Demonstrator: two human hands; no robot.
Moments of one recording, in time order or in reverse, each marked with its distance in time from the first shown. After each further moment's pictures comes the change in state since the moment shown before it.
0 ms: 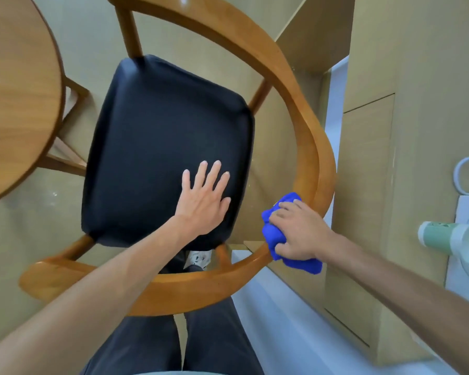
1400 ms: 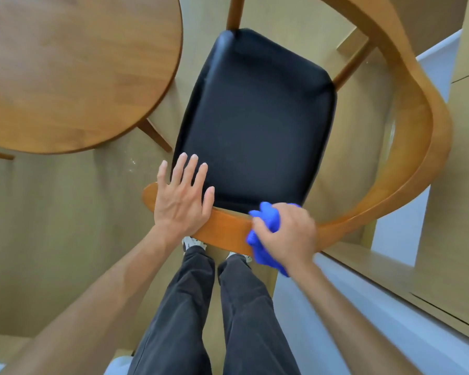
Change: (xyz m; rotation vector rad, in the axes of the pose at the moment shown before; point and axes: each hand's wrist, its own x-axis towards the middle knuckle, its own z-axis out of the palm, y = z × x) left_hand -0.186 -0.126 0.058 0.113 0.345 -0.307; right_hand 0.041 -0.235 0.059 0.593 0.660 0.449
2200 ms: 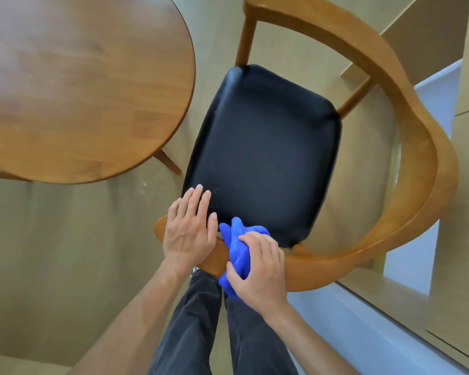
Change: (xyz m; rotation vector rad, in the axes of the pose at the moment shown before) left_hand 0.005 0.000 -0.005 -0.177 0.098 -0.126; right_hand -0.021 -0.046 0.020 0.270 0.038 -0.287
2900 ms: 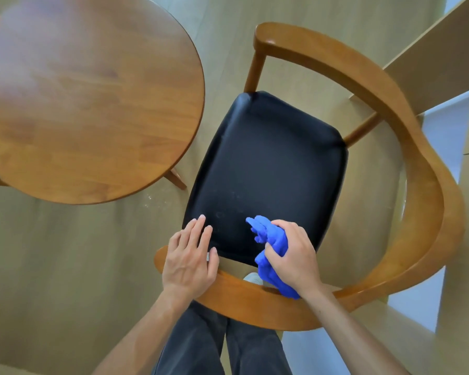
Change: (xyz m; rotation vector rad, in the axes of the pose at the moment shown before) left_hand 0.001 0.001 -0.001 -0.006 -0.140 -0.021; right_hand 0.093 0.055 -0.045 0.152 -0.105 0.119
